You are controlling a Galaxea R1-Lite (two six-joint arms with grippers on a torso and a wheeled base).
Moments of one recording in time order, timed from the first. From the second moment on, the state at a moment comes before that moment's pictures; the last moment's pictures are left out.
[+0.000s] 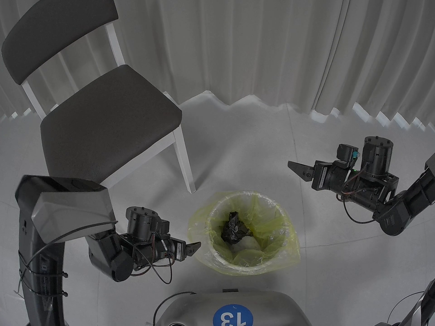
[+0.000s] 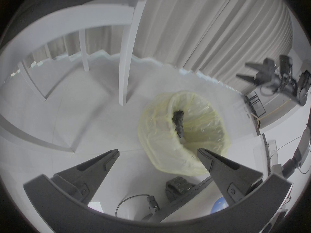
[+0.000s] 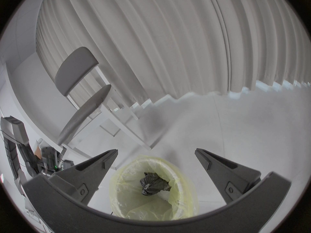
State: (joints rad) left arm -0.42 2.33 -0.65 -1.04 -0.12 -0.12; right arm 0.32 1.91 -0.72 -0.99 0.16 0.26
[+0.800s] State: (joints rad) left arm -0.32 2.59 -1.26 -0.68 -0.11 -0.04; right arm 0.29 1.93 -0.73 -0.99 0.16 0.25
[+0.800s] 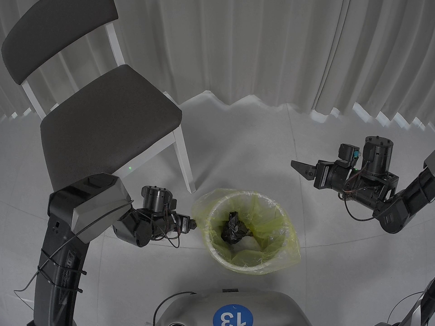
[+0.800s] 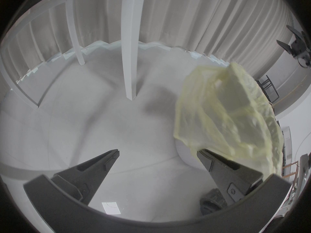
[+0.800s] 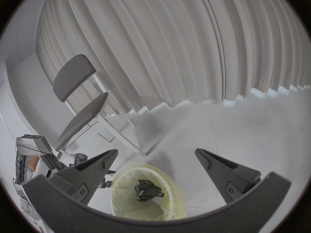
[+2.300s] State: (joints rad) left arm -0.34 2.57 -1.38 -0.50 -0.18 -0.06; right arm 0.29 1.97 -0.74 -0.99 0.16 0.25
